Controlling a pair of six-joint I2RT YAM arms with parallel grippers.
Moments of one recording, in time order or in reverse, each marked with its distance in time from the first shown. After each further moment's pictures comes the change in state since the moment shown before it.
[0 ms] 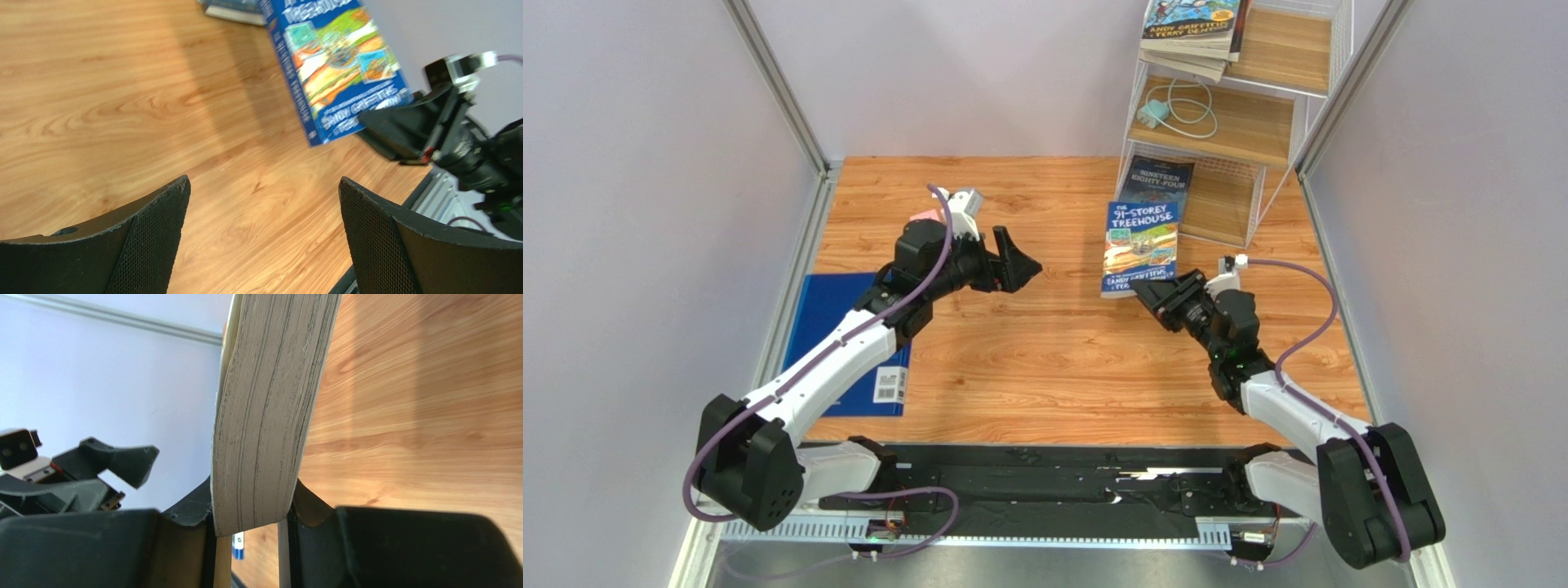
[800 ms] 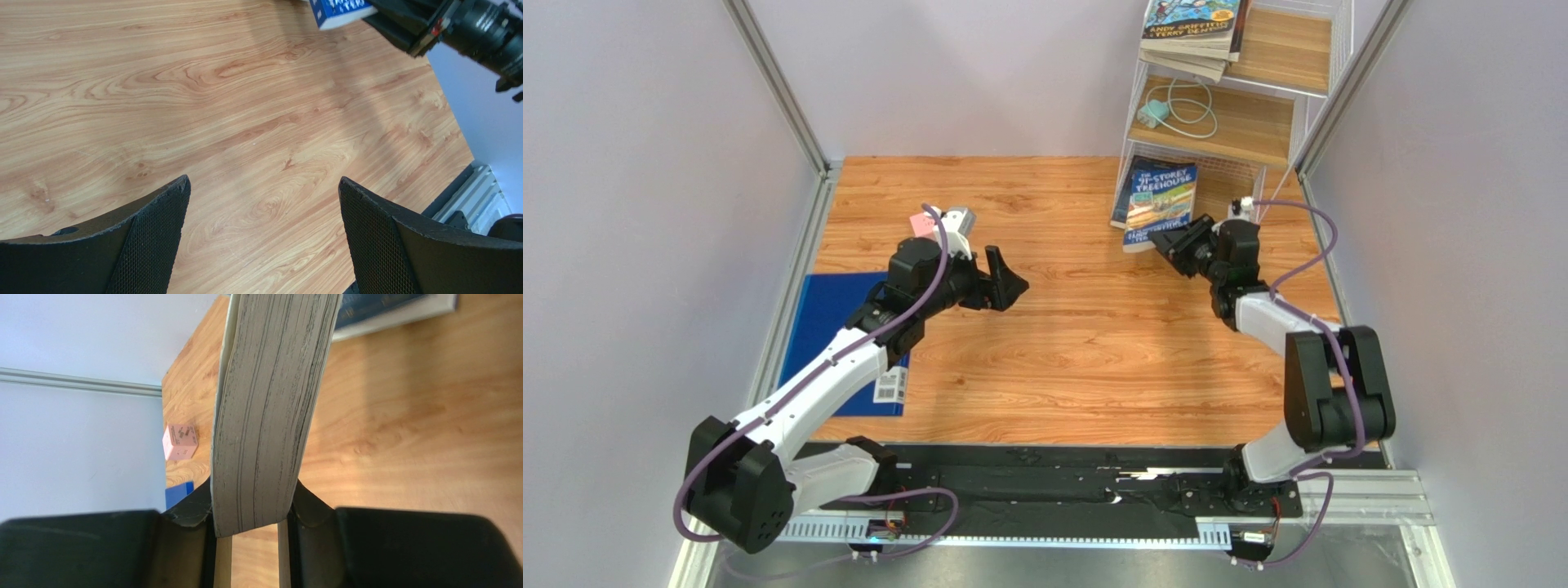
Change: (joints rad) left arm 0.000 -0.090 -0.113 -0.054 -0.066 0.068; right arm -0.206 0.381 0.386 -0.172 -0.049 -0.176
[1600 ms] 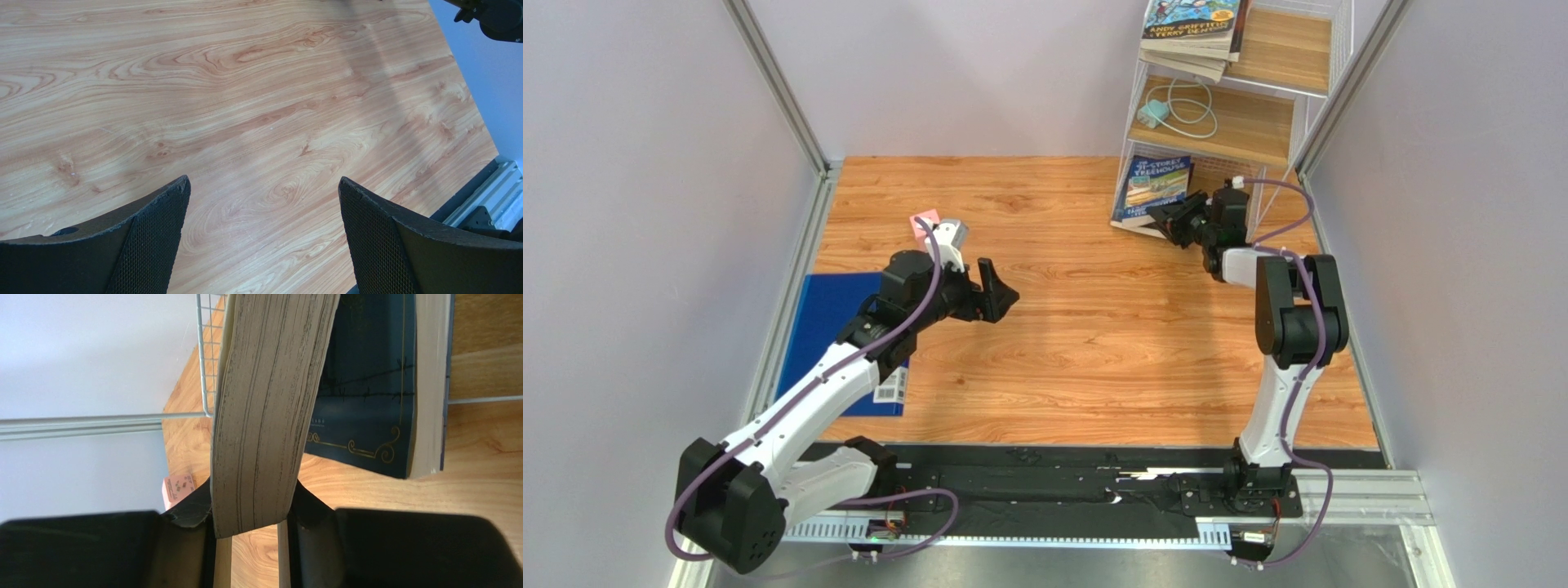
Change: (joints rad) left arm 0.006 -0.086 -0.063 -0.045 -0.042 0.035; right arm -0.075 0.498 0.418 0.019 -0.089 0.066
